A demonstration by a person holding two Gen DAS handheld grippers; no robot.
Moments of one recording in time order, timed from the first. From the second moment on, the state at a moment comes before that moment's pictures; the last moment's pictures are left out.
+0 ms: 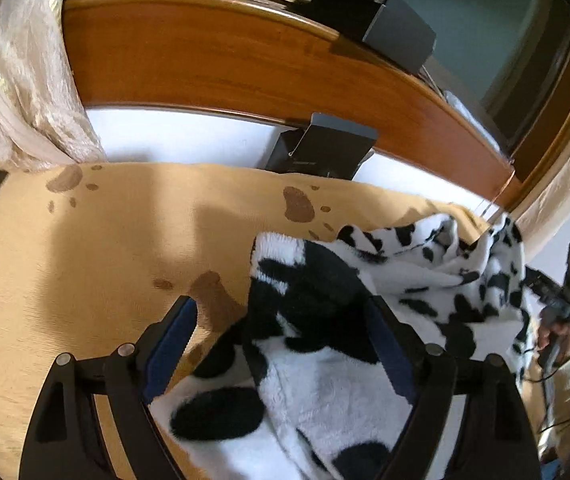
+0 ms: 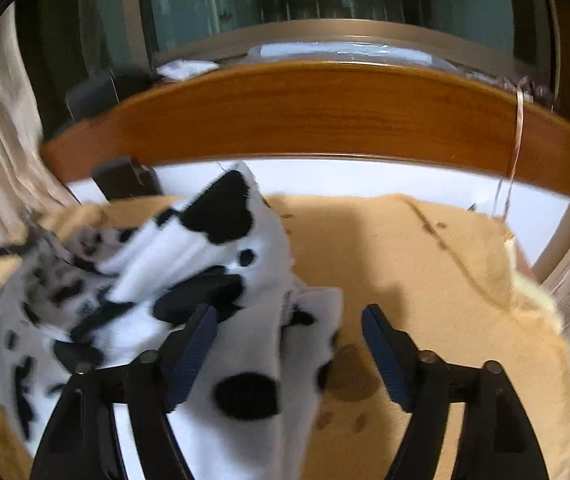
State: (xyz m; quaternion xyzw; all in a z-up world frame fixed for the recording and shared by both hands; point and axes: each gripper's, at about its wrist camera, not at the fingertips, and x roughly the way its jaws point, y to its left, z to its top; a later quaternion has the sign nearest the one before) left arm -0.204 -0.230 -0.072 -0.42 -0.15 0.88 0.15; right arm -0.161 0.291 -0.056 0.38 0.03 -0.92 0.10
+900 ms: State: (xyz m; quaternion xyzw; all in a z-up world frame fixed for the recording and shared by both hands) left arm -0.201 -0.286 -0.100 -0.37 -0.37 0.85 0.13; right arm -0.269 0.268 -0.081 0.42 0.06 -0.90 0.07
